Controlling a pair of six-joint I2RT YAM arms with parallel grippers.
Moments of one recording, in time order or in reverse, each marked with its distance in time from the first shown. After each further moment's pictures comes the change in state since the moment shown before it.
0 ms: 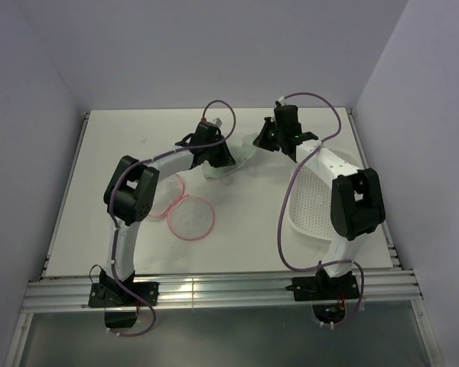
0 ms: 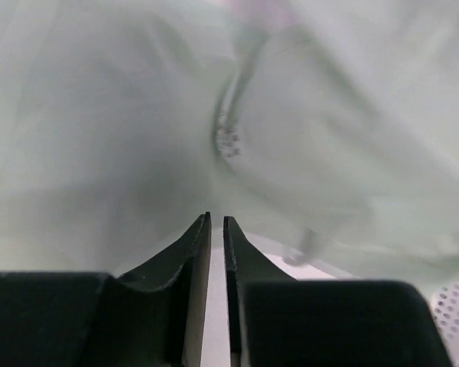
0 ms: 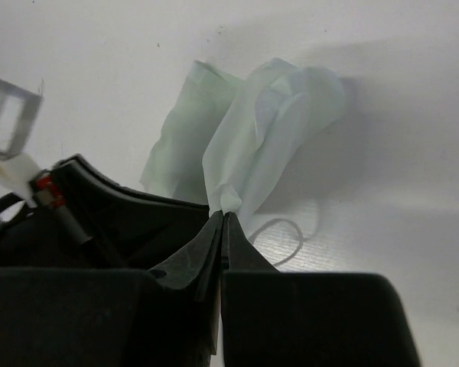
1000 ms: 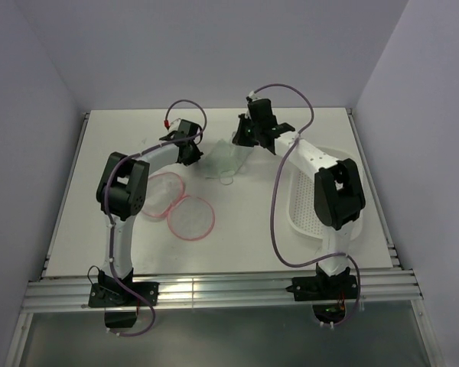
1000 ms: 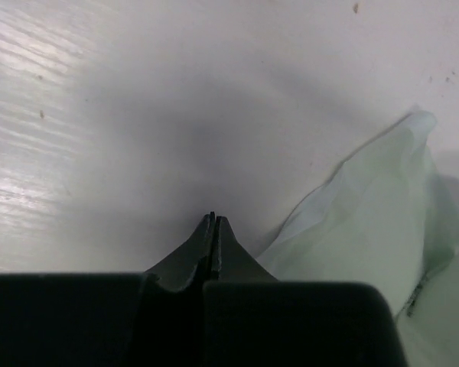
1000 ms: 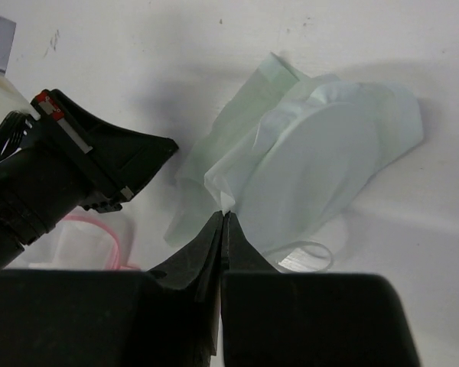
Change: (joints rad) left arm 0.134 -0.003 -0.008 -0.182 -0.450 -0.134; right arm 0.129 0.154 0.232 -0.097 0.019 -0.087
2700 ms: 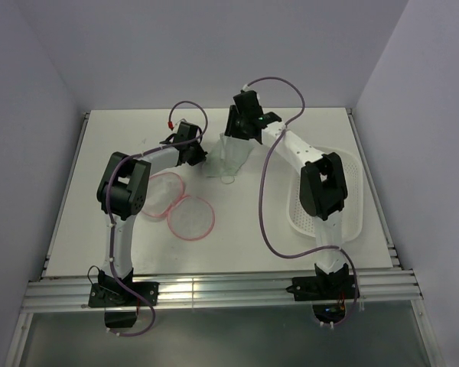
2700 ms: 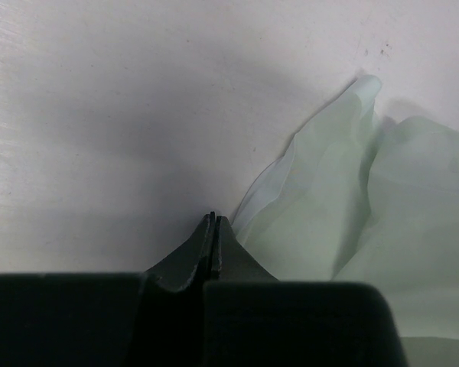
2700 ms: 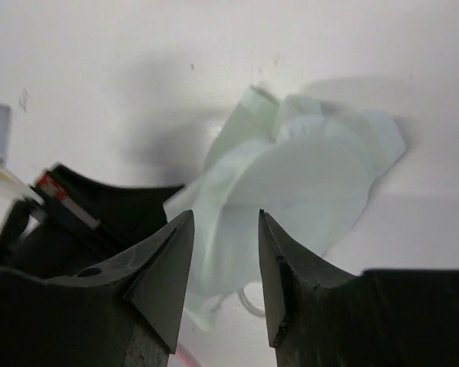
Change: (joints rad) left arm -0.001 0.012 -0.051 0.175 0.163 -0.022; right arm 0.049 0.163 0.243 -0.152 0.163 0.084
